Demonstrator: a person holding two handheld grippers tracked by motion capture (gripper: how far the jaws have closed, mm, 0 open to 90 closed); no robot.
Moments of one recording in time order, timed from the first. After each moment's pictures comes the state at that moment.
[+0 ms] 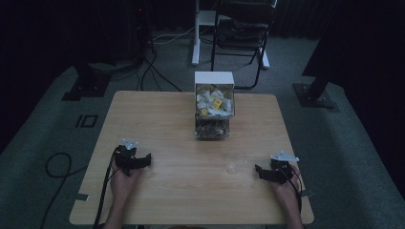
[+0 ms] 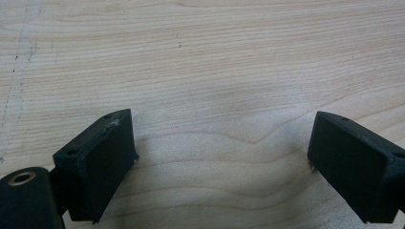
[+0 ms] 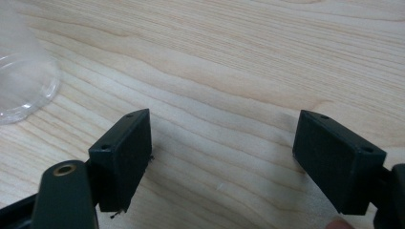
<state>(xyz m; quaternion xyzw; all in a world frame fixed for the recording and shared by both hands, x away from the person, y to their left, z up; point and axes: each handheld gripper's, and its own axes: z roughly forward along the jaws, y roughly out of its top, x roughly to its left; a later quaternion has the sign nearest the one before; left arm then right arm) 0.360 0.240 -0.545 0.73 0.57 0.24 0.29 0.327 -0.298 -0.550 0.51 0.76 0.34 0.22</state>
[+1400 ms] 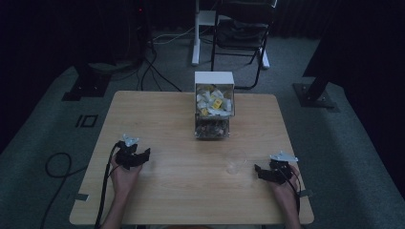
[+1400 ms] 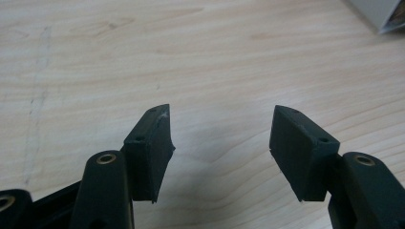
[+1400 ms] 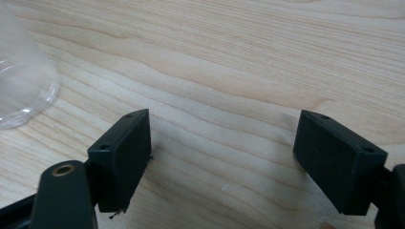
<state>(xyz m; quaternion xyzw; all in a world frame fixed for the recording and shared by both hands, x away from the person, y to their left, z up) 0.351 0.227 -0.502 0.73 0.55 0.24 0.32 0.327 -0.294 -0.550 0.52 0.76 0.33 0.22</state>
